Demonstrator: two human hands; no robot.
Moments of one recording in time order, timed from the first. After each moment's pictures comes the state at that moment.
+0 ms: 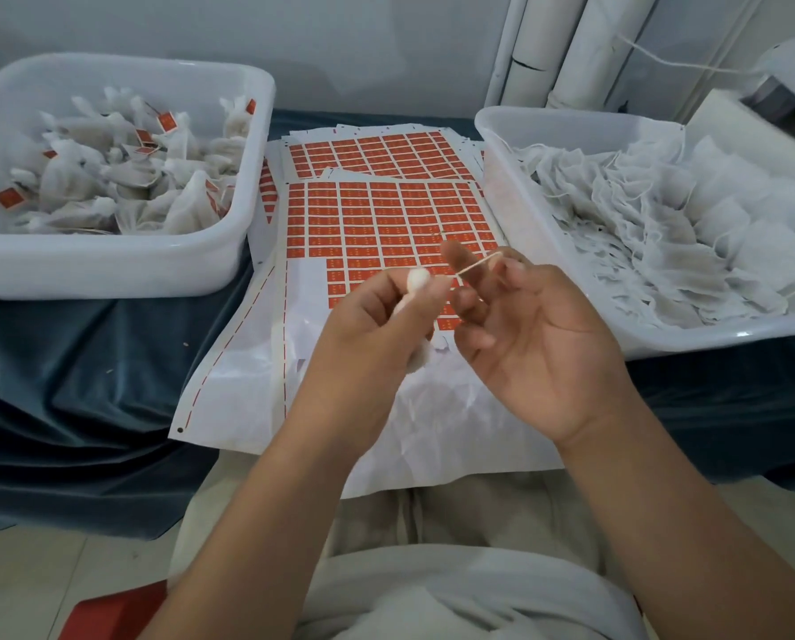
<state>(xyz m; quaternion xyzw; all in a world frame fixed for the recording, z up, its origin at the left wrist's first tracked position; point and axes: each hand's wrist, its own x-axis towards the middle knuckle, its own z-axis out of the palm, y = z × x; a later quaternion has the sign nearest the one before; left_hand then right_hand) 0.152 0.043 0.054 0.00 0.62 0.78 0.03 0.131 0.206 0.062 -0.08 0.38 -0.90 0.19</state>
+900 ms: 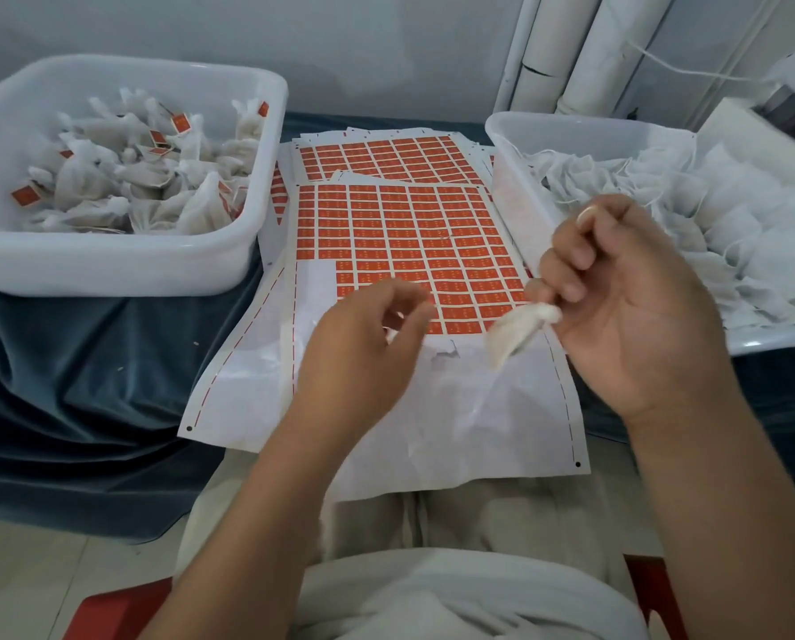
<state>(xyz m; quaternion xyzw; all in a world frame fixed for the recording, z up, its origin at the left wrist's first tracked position) 0.132 0.030 0.027 0.03 0.88 0.46 -0.09 0.120 0.239 0.088 -0.14 0.52 -0.84 0.03</state>
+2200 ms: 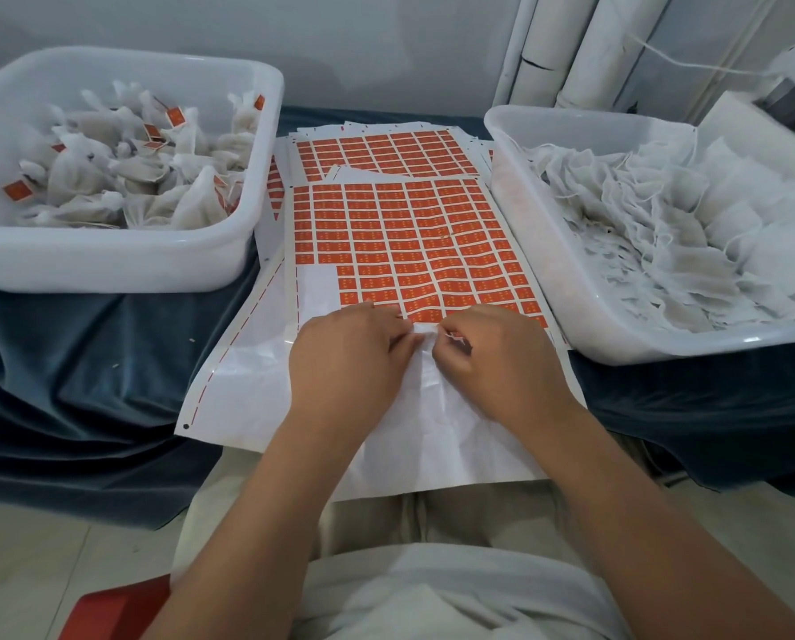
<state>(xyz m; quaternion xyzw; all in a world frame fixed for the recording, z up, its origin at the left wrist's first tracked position) 0.116 0.024 -0.003 0.05 0.98 0.15 -0.12 0.110 0.201 -0.001 -0.20 0.94 -0.21 -0.18</state>
